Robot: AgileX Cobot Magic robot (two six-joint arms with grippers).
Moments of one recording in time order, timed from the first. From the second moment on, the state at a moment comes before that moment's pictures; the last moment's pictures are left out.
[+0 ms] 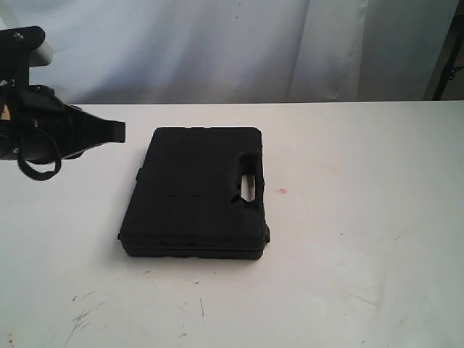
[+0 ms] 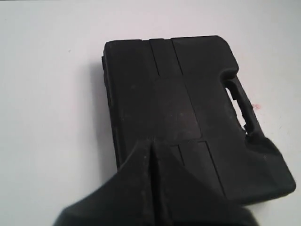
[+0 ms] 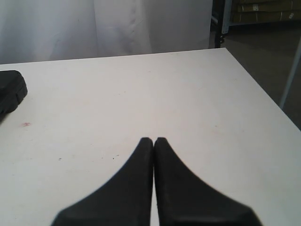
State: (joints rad) left arm -0.42 1.33 -0.87 0.04 0.36 -0.26; right arm -0.11 0.01 0.00 -0.01 0.35 0.03
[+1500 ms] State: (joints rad) left arm 0.05 0.36 -0.31 0.15 0.37 -0.30; right arm -0.11 0.01 0.00 -0.01 0.35 0.03
